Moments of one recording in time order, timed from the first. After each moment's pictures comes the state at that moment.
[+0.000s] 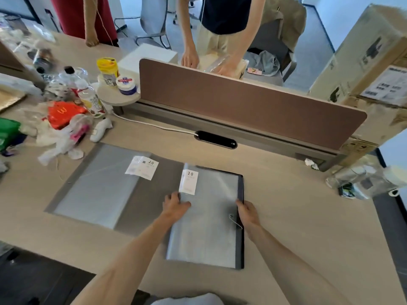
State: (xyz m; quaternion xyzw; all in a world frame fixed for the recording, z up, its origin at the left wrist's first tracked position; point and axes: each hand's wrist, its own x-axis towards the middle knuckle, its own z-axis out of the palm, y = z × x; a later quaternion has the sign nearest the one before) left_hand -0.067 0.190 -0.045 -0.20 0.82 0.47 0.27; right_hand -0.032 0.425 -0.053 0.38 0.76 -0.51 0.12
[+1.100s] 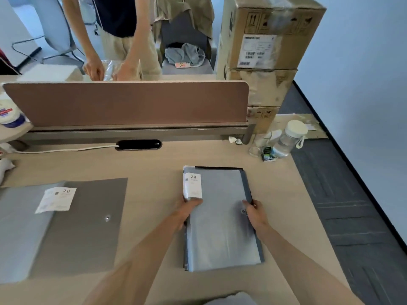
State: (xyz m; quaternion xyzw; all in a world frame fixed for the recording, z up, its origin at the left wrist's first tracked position) left_hand -0.023 0.442 -0.029 -0.15 0.67 0.62 0.38; right_hand 0.077 0.652 -0.053 0.46 0.68 -0.57 0.01
